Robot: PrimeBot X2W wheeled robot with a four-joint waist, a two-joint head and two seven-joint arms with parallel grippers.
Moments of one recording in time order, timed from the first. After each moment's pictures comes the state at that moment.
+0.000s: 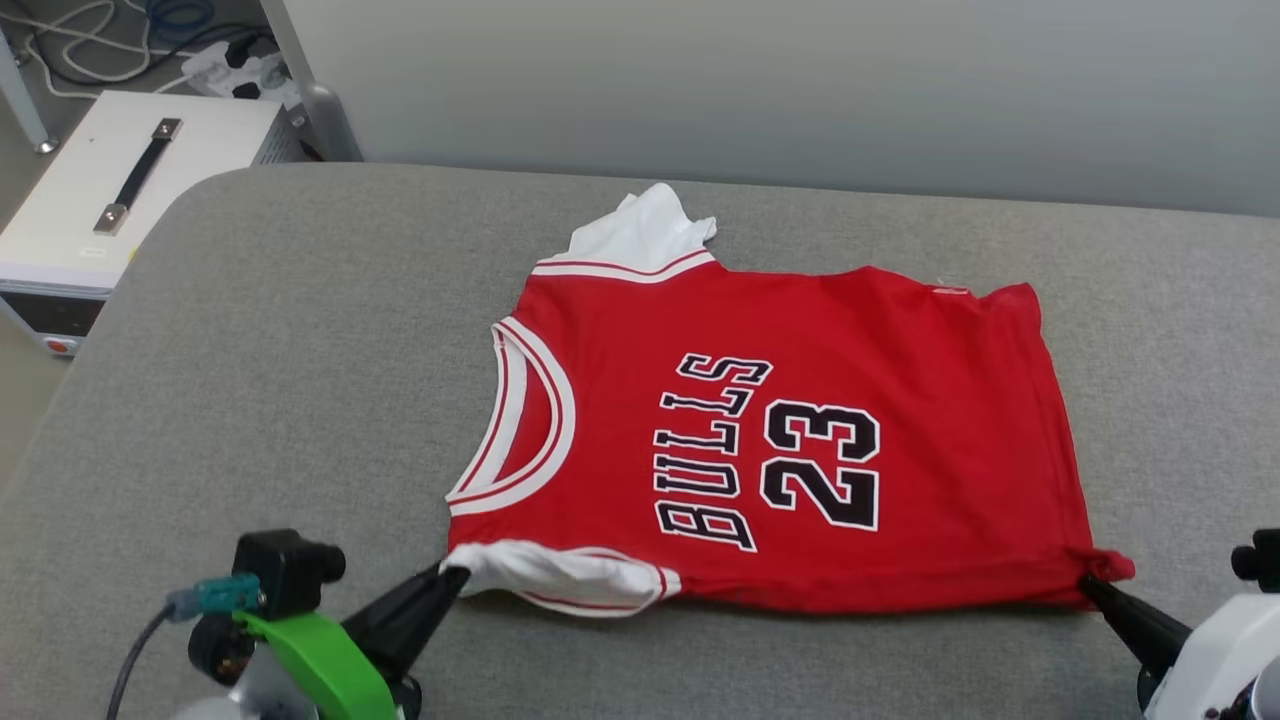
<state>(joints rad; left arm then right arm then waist) -0.12 0.74 -0.70 -0.05 -0.97 -0.11 -0.07 0.09 -0.55 0.15 0.05 0.94 0.13 0.33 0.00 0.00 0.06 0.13</state>
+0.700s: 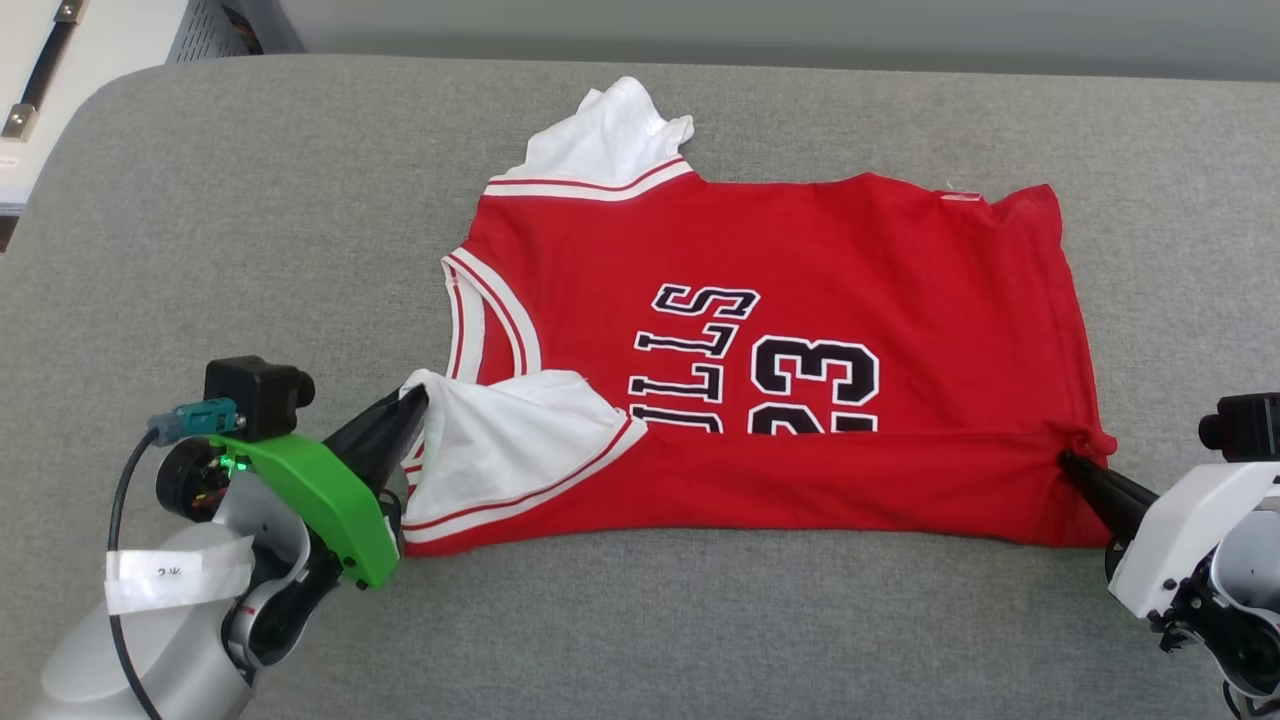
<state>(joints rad) -0.44 0.64 -0.68 0.24 -0.96 -0.12 -0.06 -0.15 -0.45 0.12 0.11 0.76 0.13 0.43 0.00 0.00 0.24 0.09</state>
